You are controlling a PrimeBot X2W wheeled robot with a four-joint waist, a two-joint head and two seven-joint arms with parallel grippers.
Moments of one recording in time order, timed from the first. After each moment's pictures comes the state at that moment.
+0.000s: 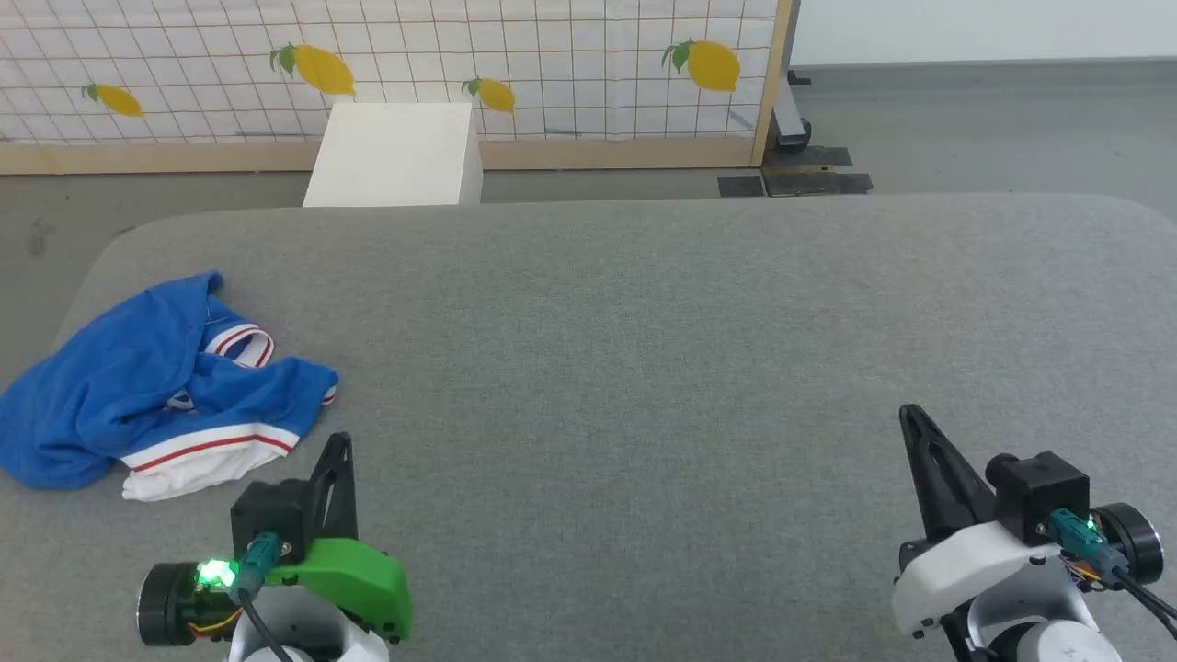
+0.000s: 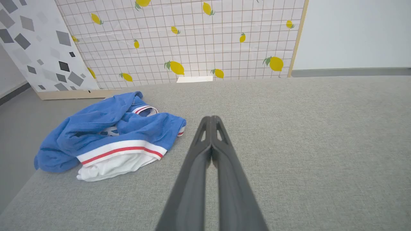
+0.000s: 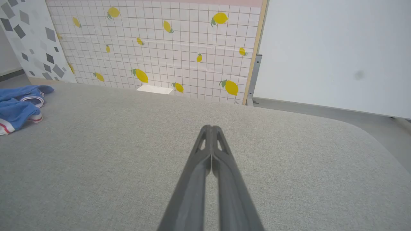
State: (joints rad) left arm 0.02 0.05 0.00 0.00 -0.01 0.00 0.00; right arm 0.02 -0.05 0.00 0.00 0.01 0.13 0.01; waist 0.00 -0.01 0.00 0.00
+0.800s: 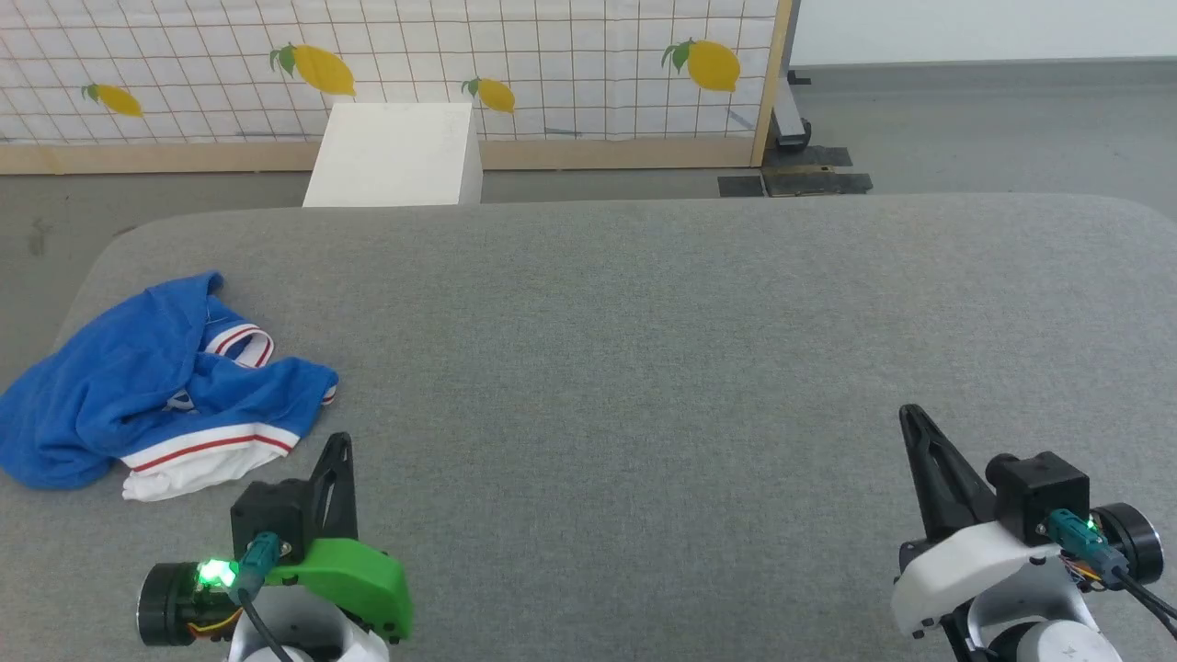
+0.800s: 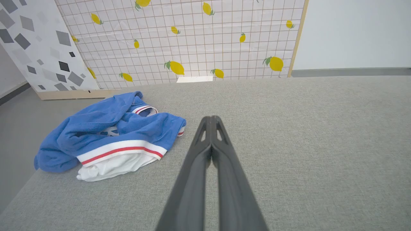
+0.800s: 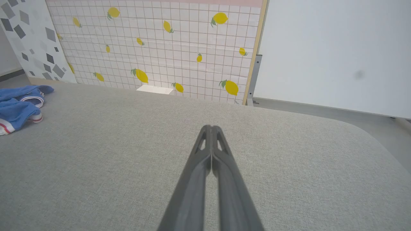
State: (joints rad) left arm 0.02 0.05 0.00 0.00 -0.01 0.00 0.00; right arm 0.02 -0.05 0.00 0.00 0.01 0.13 0.01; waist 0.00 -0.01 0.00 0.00
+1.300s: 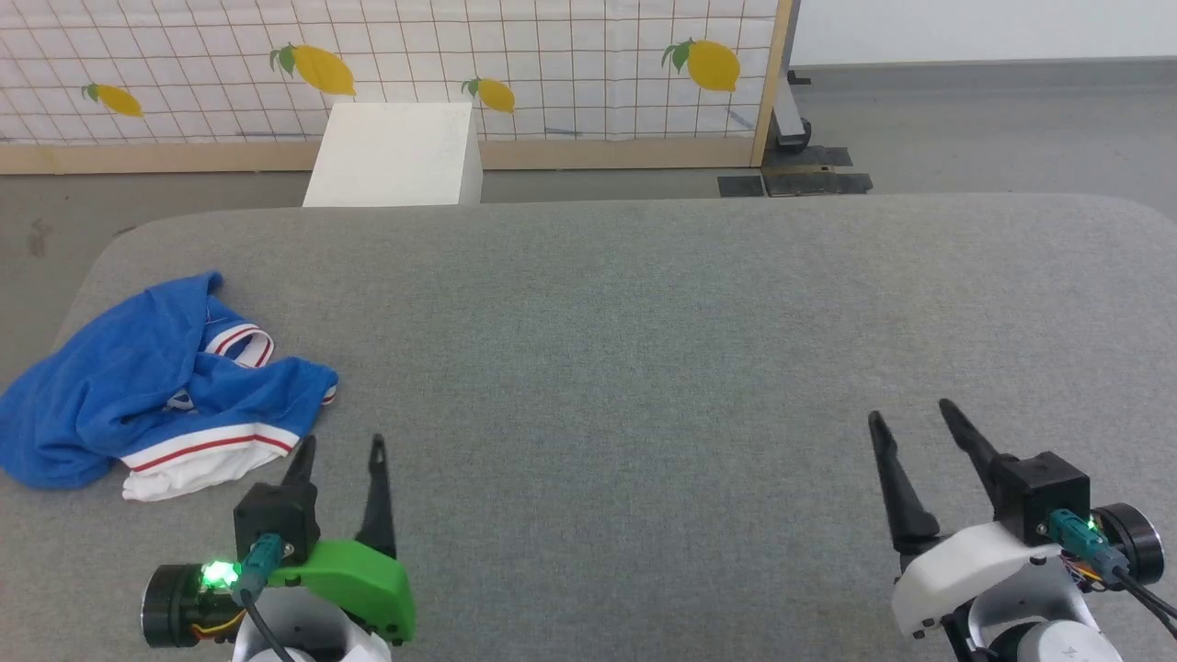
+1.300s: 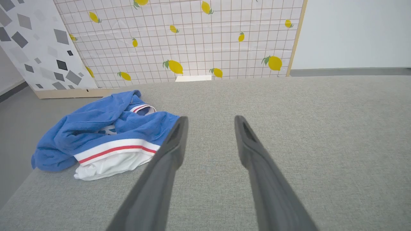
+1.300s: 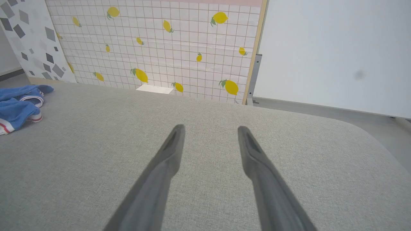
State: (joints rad) left arm 0.02 0.05 -0.01 0.01 -0.02 0.00 0.00; right arm 0.02 -0.05 0.00 0.00 0.01 0.13 0.01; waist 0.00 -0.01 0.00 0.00
